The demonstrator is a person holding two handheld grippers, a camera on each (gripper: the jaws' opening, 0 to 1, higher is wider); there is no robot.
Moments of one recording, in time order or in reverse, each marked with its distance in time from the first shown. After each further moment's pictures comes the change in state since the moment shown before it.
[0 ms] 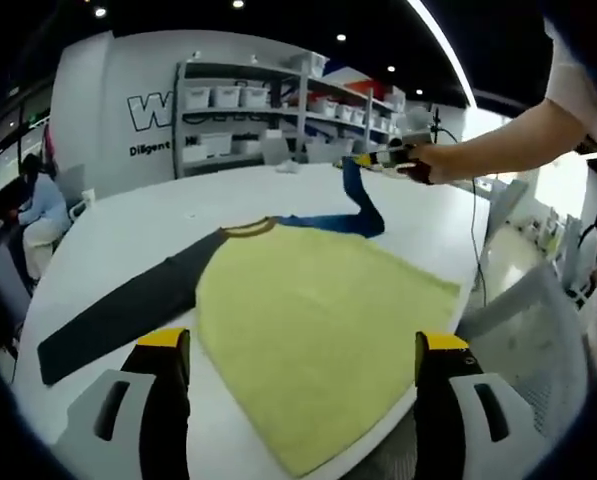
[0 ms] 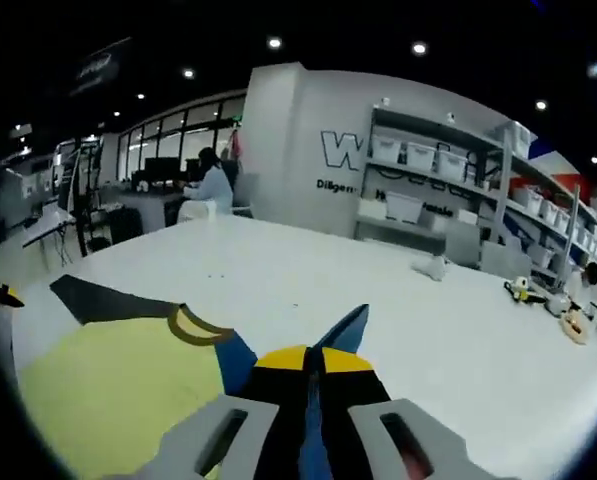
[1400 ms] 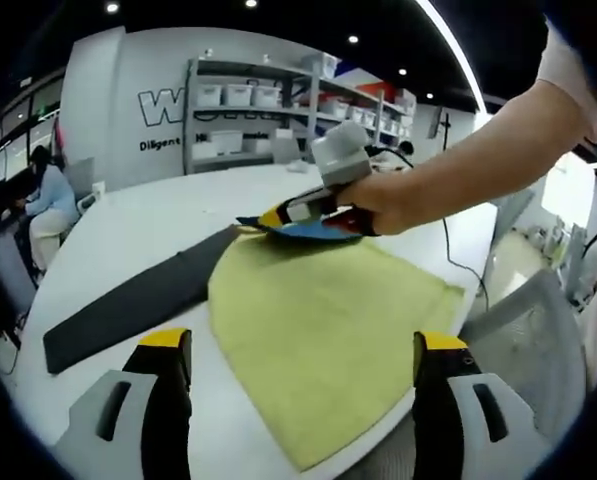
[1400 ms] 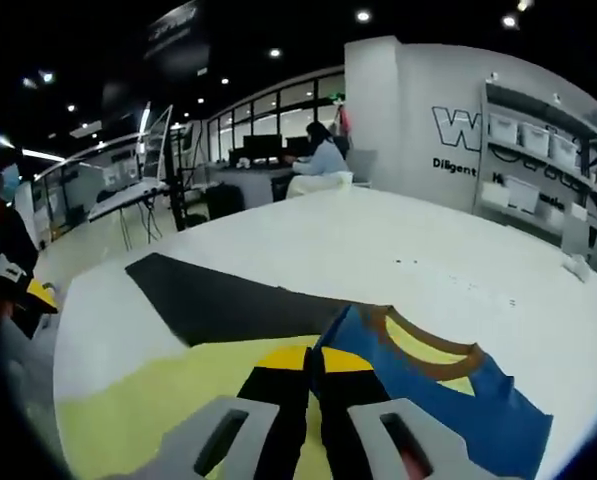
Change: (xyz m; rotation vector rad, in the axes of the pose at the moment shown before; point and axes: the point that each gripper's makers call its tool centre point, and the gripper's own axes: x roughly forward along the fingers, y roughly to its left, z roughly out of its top) left arm -0.007 0.010 -0.003 -0.030 0.005 0.028; right arm 0.083 0.264 -0.036 -0.042 0.105 0.428
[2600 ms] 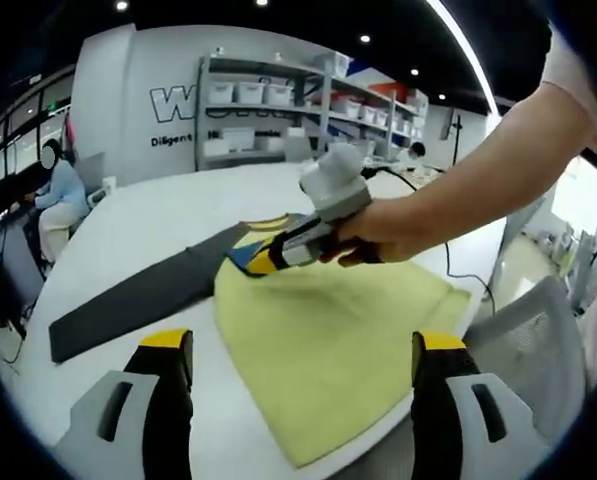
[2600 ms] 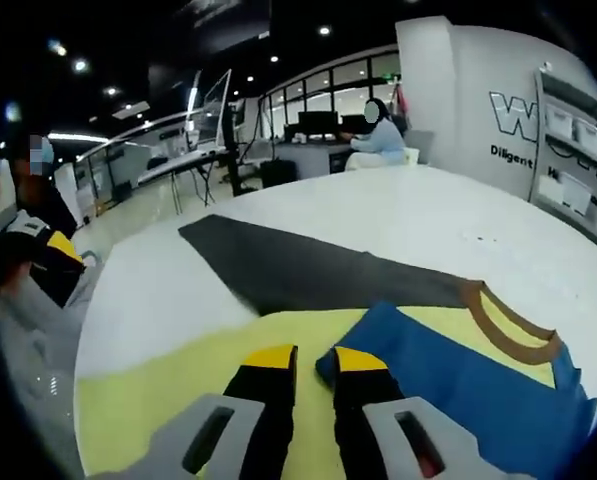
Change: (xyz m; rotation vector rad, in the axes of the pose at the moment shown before) left arm -0.002 0.001 0.000 -0.026 0.005 0.049; right arm 0.009 0.065 -0.035 -0.044 0.077 0.215
